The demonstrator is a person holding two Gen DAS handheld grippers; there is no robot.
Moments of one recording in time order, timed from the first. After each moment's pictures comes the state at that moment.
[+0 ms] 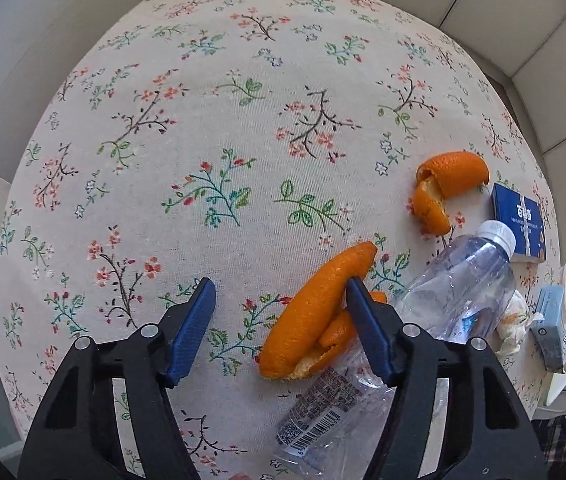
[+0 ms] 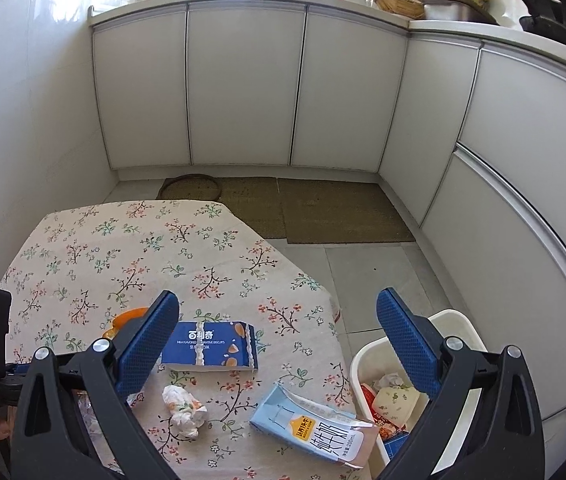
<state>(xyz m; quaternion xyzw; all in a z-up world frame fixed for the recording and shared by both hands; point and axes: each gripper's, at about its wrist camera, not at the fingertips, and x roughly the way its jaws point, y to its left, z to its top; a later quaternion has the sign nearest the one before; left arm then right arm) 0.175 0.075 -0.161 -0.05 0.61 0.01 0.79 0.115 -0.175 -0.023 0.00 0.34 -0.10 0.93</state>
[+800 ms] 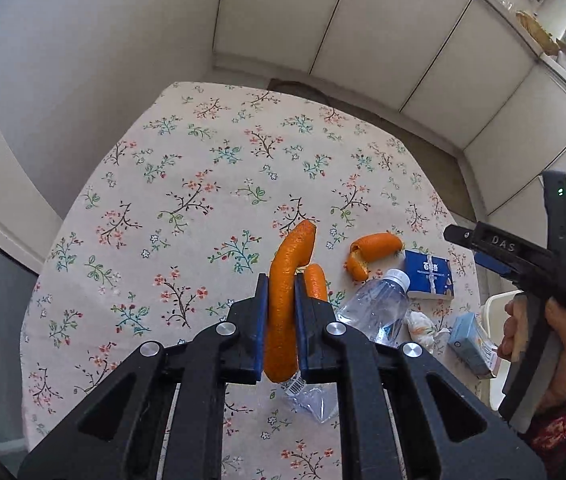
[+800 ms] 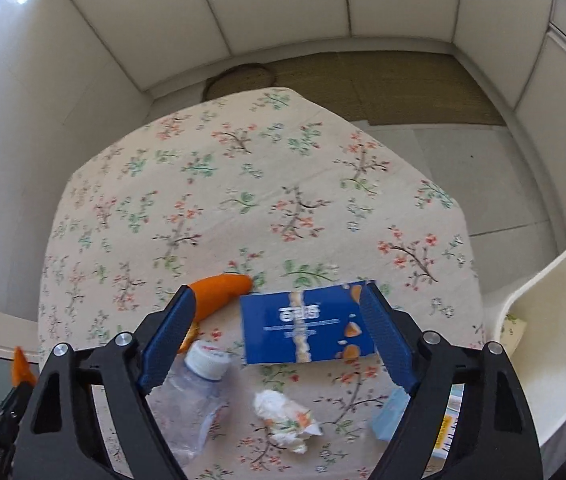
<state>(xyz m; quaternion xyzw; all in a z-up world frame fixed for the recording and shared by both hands) 0.124 0.105 -0.041 -0.11 0.49 -0.03 0.86 0.223 -0.154 -0.103 0.14 0.55 -0.01 0.82</state>
